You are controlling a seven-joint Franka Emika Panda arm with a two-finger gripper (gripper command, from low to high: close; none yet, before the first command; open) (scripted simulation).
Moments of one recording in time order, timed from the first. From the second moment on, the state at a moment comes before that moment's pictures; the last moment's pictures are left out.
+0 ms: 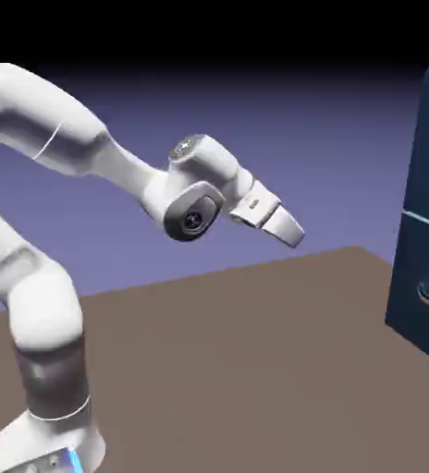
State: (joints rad) arm 0.03 -0.53 -0.04 -2.79 0.05 3.03 0.75
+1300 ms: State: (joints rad) arm 0.57 0.74 -1.17 -2.02 1.75 2.64 1.03
